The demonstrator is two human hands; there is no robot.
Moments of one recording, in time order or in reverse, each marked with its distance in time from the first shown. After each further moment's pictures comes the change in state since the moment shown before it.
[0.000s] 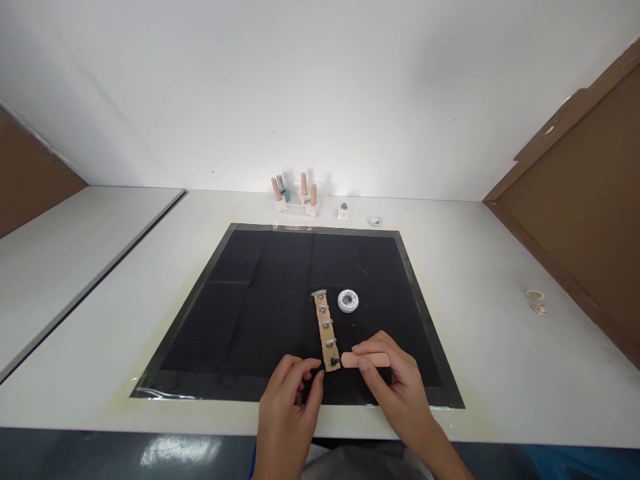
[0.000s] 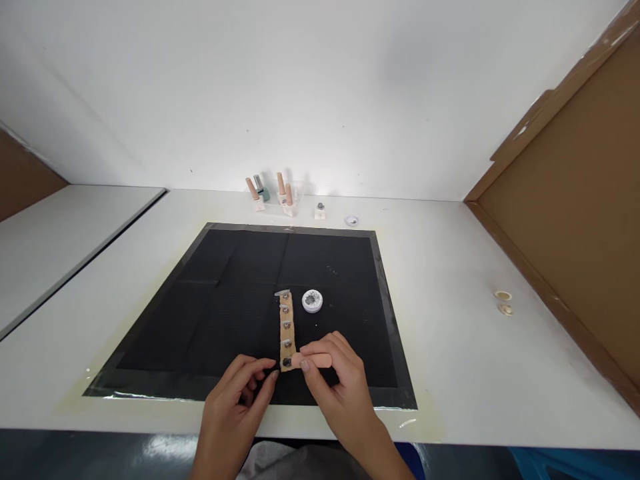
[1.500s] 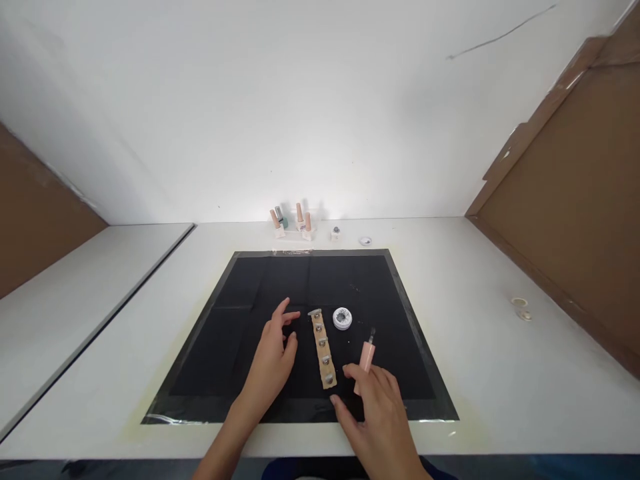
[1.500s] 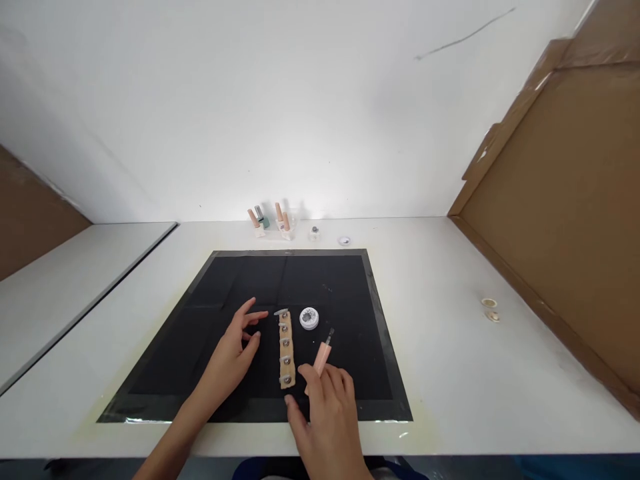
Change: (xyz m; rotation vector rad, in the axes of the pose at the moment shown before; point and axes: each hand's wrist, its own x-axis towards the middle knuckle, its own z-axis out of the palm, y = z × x) left_hand 0.083 -0.012 -0.027 -0.068 -0.140 -0.048; right_hand -0.028 -0.008 0.020 -0.648 0.032 0.005
